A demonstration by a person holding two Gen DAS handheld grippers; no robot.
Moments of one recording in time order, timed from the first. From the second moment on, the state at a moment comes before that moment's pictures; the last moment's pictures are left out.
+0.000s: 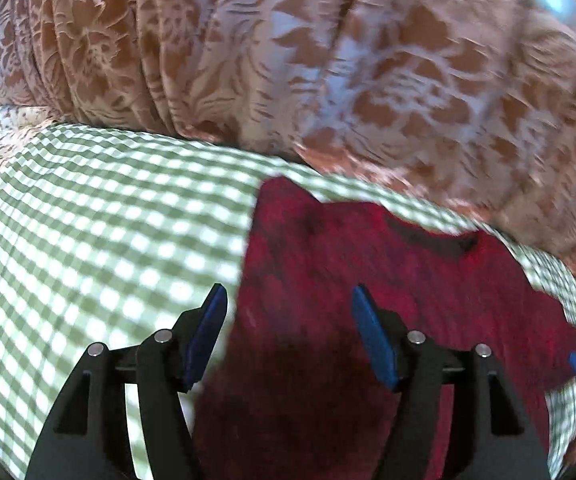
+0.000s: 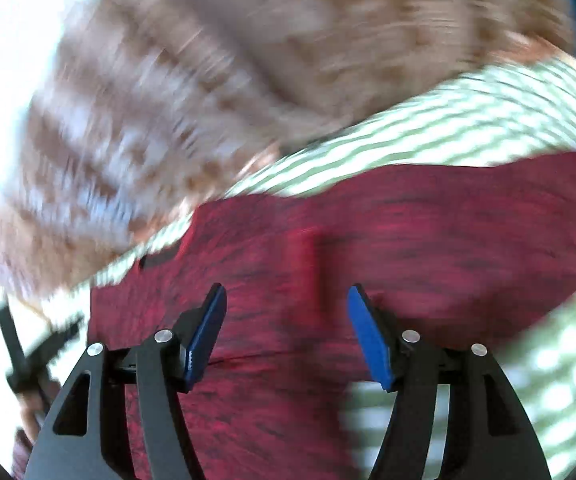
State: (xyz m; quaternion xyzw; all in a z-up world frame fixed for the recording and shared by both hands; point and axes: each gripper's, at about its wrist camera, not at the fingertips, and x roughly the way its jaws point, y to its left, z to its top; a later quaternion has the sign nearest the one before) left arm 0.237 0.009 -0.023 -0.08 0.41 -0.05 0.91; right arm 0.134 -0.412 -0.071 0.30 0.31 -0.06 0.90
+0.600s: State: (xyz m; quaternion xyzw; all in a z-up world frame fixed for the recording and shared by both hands) left arm 0.137 0.015 -0.056 -0.08 0.47 -0.07 0.88; right arm 0.052 -0.616 -0.117 0.50 0.24 -0.24 0.80
